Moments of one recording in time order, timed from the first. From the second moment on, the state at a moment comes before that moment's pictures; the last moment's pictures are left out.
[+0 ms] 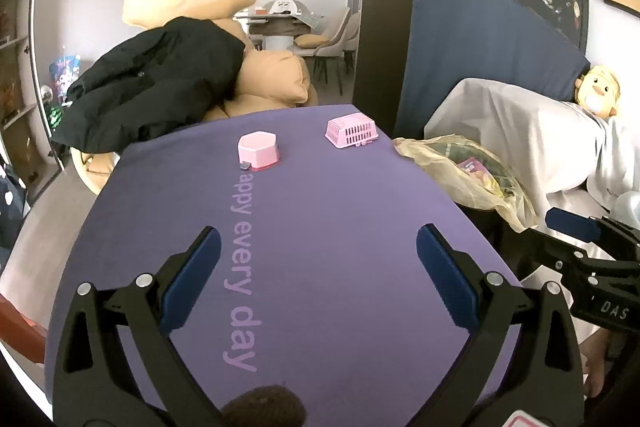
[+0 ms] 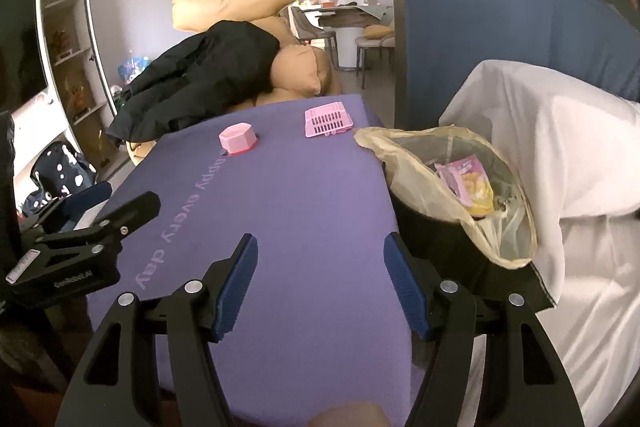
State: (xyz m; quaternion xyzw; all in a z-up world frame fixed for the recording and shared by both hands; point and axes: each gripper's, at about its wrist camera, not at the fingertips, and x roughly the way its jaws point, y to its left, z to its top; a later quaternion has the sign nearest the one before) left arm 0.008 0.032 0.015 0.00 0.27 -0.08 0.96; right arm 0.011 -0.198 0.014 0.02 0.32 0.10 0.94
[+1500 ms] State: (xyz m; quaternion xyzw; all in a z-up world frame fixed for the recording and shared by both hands) left arm 0.002 0.025 0.016 0.00 0.27 -0.08 0.96; right arm 0.005 -0.197 0.016 0.00 0.30 0.07 0.95
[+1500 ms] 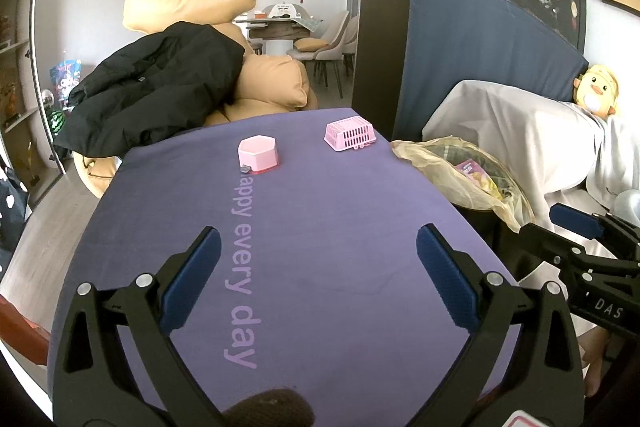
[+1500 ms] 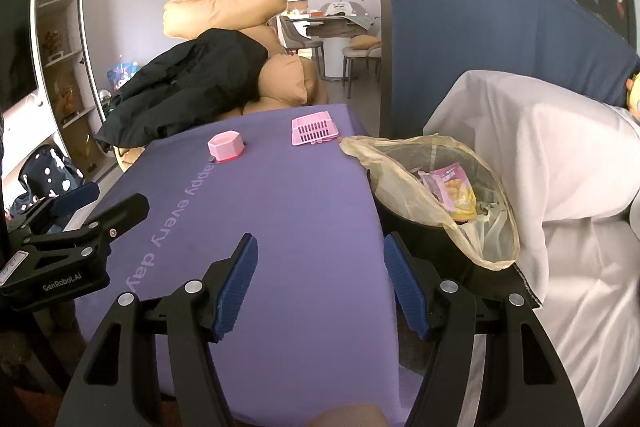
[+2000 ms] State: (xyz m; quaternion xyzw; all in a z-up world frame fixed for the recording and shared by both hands) left arm 0.003 0.025 0.016 0.00 0.27 -0.08 0.96; right arm 0.003 -0.198 0.014 0.00 0.30 0.07 0.95
